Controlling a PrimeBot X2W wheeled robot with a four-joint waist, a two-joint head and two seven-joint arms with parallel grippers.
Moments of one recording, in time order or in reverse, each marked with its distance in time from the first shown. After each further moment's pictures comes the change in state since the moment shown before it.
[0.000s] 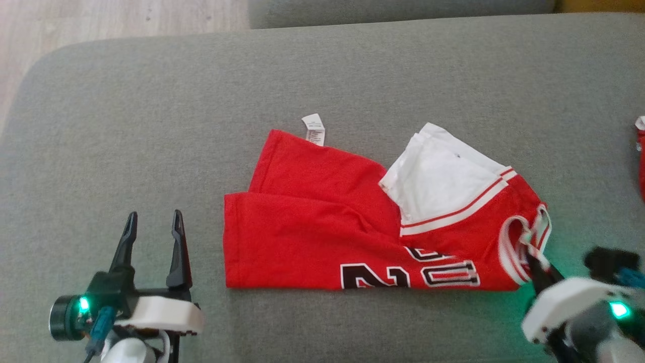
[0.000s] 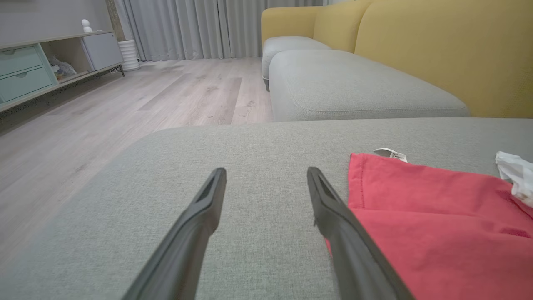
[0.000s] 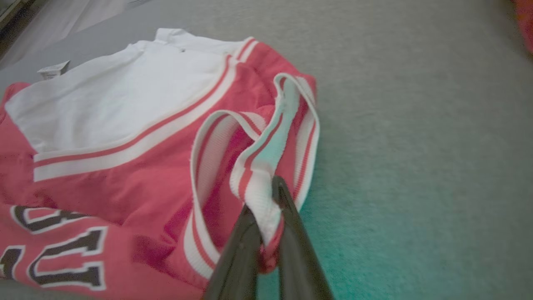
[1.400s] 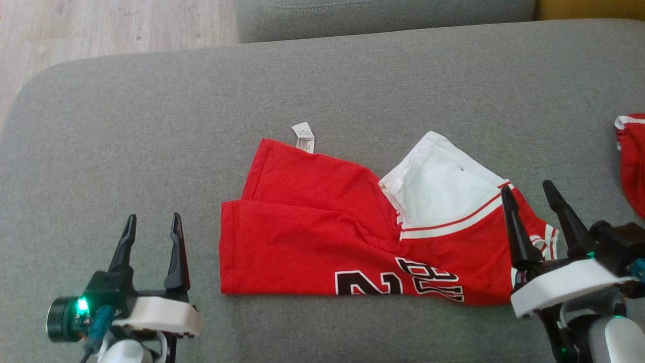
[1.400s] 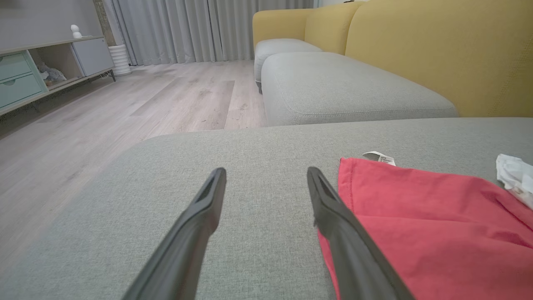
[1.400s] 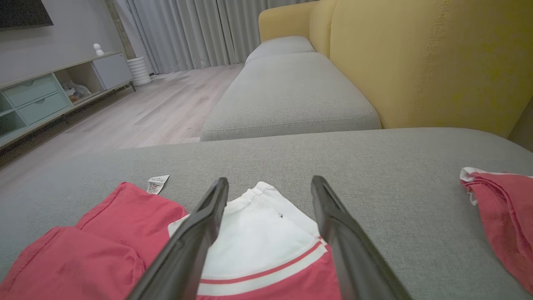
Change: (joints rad) left arm 0.001 0.024 -0.016 -0.005 -0.016 0.010 0.021; right arm 0.016 -0.027 0.102 -0.276 -0.046 0.000 -0.209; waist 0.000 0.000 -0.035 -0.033
